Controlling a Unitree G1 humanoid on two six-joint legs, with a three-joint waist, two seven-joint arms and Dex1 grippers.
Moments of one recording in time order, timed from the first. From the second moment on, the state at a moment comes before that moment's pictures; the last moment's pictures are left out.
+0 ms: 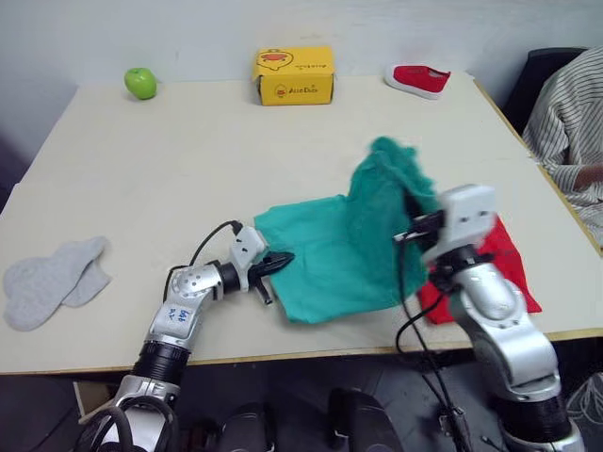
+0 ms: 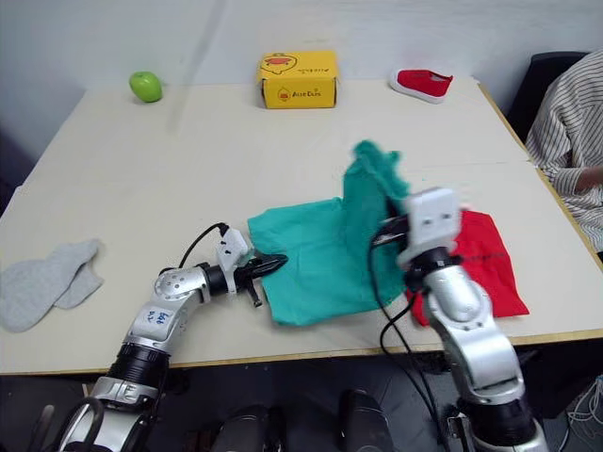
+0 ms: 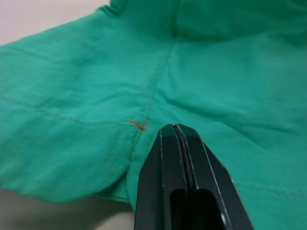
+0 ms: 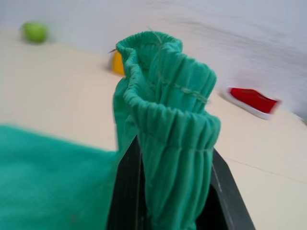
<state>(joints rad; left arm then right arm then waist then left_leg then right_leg) -0.42 0.35 -0.09 0.21 -0.17 0.16 -0.75 -0.26 -0.45 0.17 -0.52 0.21 0.38 0.05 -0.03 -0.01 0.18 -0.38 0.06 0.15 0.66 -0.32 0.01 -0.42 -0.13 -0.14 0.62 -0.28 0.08</state>
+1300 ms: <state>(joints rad) -0.52 0.34 -0.14 0.03 -0.27 0.31 -0.83 -0.67 -0.47 0.08 0.49 0.41 0.12 1.20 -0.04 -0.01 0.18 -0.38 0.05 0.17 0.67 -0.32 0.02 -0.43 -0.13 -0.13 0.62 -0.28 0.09</state>
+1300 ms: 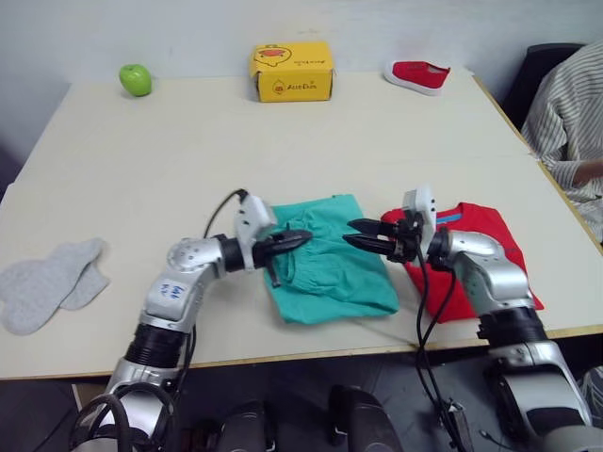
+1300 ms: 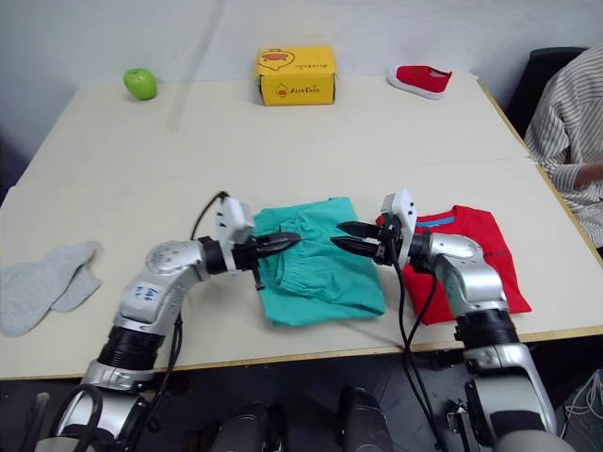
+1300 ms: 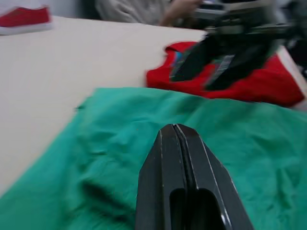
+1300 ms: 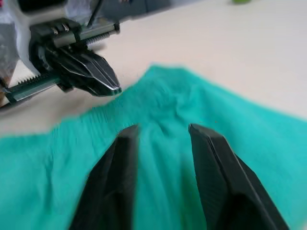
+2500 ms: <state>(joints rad) -0.57 0.28 -0.16 0.29 -0.15 0.23 -0.69 -0.26 -0.46 0.06 0.06 0.33 0.06 1.19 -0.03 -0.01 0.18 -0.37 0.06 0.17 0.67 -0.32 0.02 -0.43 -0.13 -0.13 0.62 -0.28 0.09</state>
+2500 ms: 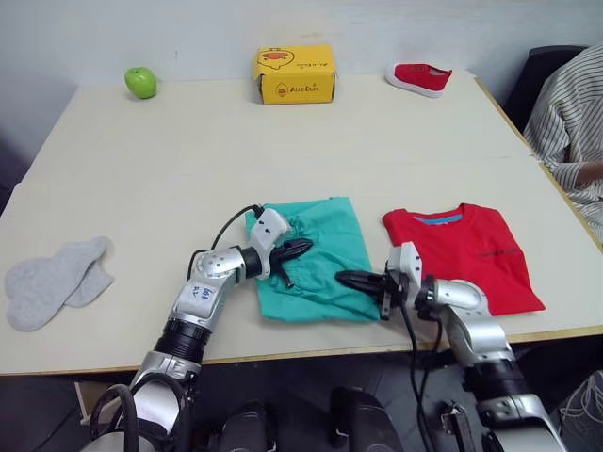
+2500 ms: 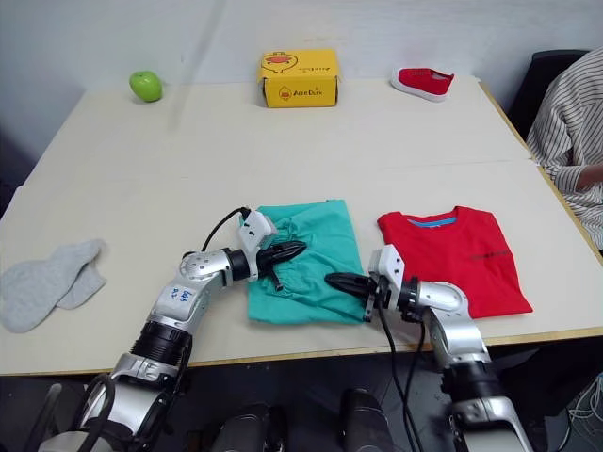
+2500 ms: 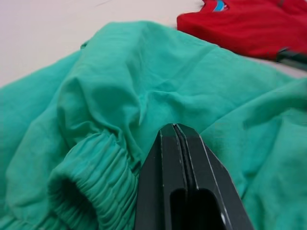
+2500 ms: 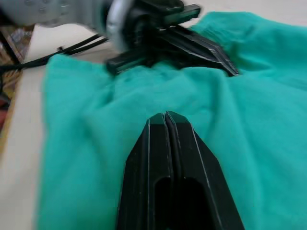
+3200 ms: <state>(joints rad) -0.47 0.33 -0.10 0.26 -0.20 0.11 -0.83 -0.71 -0.54 -0.02 0.31 0.67 1.16 0.86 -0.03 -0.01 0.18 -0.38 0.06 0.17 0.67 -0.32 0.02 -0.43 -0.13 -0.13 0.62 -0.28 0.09</state>
